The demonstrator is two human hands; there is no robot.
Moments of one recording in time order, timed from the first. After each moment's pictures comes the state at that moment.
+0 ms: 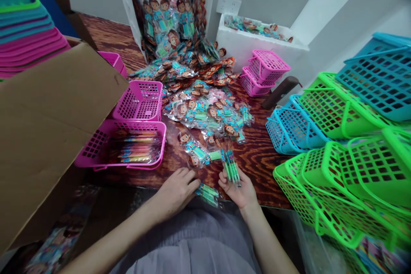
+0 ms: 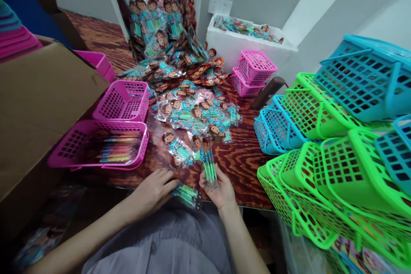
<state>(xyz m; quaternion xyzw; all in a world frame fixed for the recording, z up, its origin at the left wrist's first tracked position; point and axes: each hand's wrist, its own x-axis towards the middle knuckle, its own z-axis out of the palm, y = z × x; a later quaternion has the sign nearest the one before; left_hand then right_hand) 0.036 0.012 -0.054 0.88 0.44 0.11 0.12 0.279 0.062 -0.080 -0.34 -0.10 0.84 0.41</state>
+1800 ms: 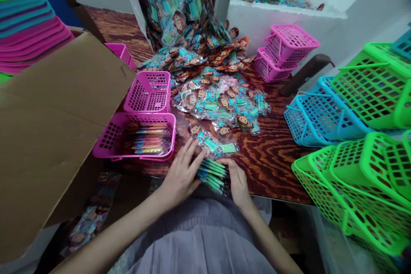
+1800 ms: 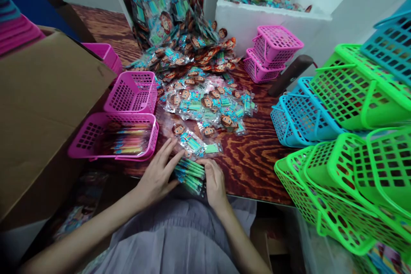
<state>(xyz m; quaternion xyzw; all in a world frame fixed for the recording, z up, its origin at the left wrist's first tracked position) 0.023 0.010 -0.054 0.82 0.53 0.20 0.08 0.236 0.036 -0.080 -0.50 -0.60 0.49 0.39</state>
